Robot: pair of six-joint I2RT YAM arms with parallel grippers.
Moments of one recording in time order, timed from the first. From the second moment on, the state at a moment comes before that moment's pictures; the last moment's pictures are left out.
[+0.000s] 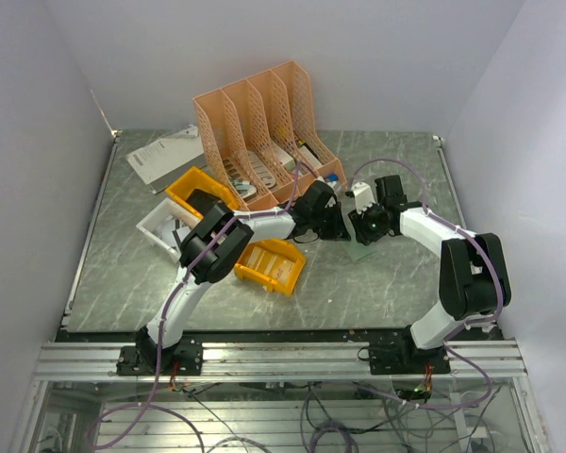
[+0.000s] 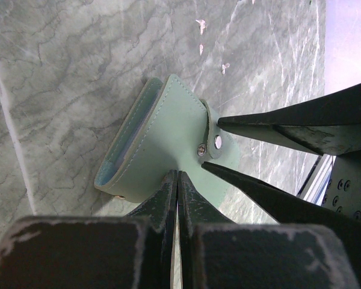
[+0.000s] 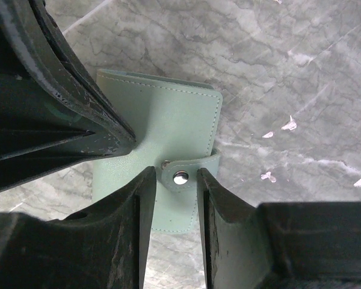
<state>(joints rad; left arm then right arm) -0.85 2.30 1.60 0.07 0.33 -0.78 0.19 1.62 0.94 -0.38 -0.23 -0.42</state>
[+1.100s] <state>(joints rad) -0.85 2.30 1.60 0.07 0.33 -0.78 0.19 1.57 0.92 -0.36 -0.18 -0.42</state>
